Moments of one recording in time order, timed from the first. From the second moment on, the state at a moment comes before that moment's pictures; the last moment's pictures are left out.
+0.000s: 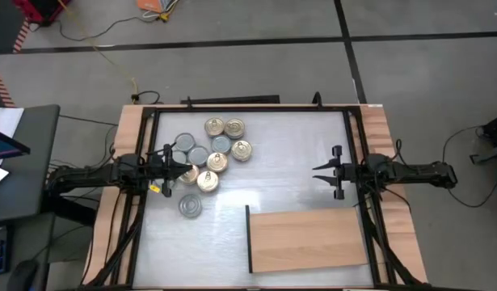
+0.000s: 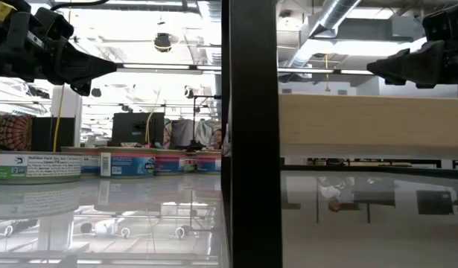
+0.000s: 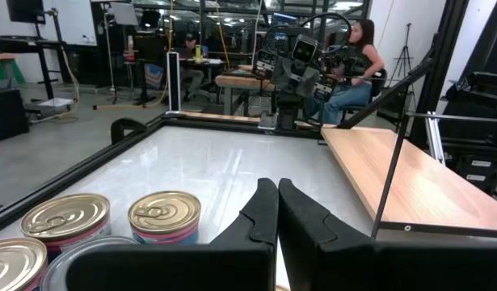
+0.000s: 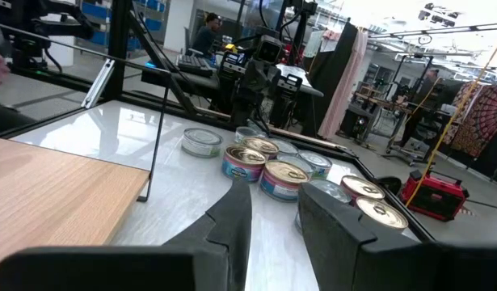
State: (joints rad) left arm 0.06 0.02 0.01 0.04 -0.09 -0.05; right arm 0.02 0.01 0.01 0.02 0.03 -0.28
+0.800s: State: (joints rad) left arm 0.06 0.03 0.01 0.06 -0.20 -0.39; right arm 0.03 0.01 0.01 0.11 0.03 0.03
